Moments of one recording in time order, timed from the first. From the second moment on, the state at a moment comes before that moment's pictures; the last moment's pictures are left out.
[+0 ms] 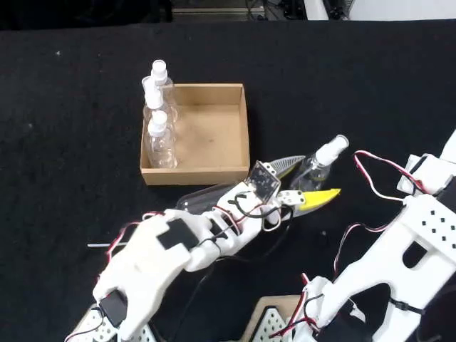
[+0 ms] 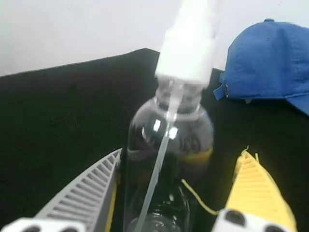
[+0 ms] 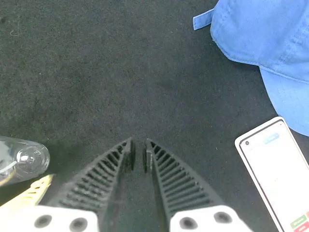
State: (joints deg) left arm 44.9 31.8 37.9 -62.2 4.3; right arm 43.3 -32.8 21.5 73.5 16.1
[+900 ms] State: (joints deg) left arm 44.3 -28.4 78.5 -33.3 4.4; right arm 43.3 -32.6 21.5 73.5 16.1
